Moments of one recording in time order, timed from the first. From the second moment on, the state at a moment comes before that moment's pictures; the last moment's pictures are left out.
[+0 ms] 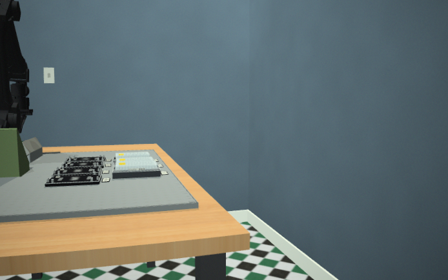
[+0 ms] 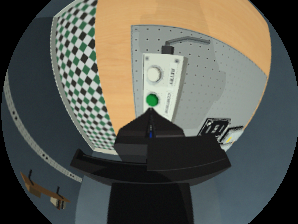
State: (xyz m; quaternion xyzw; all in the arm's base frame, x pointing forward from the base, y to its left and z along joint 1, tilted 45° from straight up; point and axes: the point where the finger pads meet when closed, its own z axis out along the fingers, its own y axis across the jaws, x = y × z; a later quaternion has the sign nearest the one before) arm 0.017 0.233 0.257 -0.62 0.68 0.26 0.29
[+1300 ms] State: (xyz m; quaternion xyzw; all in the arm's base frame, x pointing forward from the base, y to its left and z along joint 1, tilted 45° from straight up) arm 0.018 0.234 0.252 -0.62 0.68 0.26 0.29
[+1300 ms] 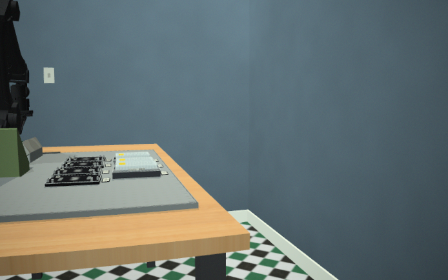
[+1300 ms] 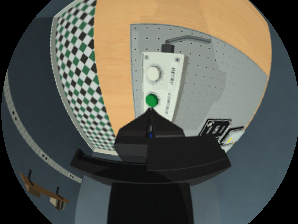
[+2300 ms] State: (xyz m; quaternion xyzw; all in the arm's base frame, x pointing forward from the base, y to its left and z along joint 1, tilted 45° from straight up) arm 0.020 0.247 0.237 -0.62 0.68 0.26 0.29
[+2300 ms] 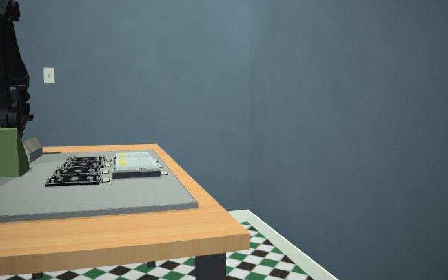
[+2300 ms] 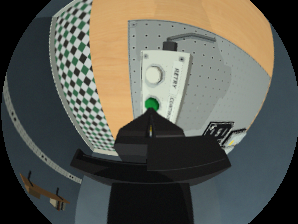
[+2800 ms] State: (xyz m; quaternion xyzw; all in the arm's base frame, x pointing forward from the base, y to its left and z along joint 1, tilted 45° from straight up) arm 0.021 0.253 0.231 -0.62 0.68 0.26 0.29
